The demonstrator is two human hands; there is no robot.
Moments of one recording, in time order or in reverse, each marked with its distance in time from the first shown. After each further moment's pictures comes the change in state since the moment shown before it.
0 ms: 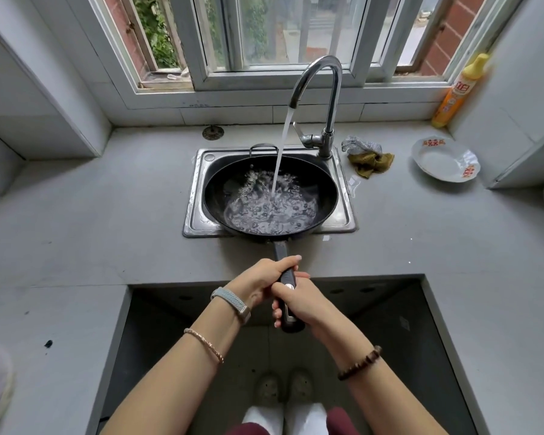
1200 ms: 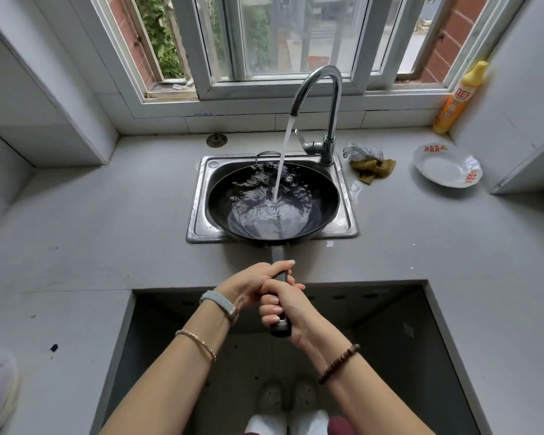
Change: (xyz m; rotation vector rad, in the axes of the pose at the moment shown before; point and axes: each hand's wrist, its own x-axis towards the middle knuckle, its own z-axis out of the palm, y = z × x) left_hand -0.007 0.002 -0.013 -0.011 -0.103 -0.032; right_hand 0.012 -0.003 0.025 0.585 0.010 0.278
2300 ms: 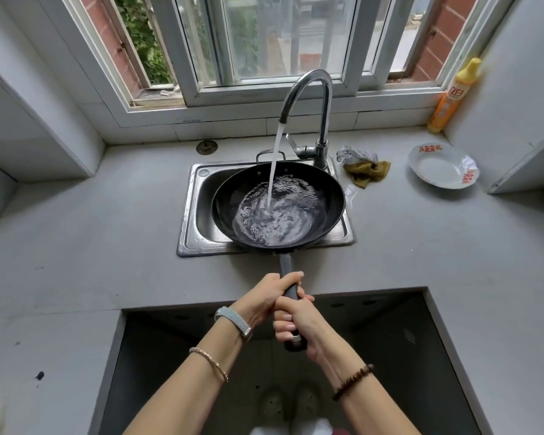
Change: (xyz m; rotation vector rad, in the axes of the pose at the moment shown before) left_hand 0.030 -0.002 0.022 0.117 0.054 0.161; right_hand 0.011 -0.016 -0.034 -0.045 -0.034 -0.057
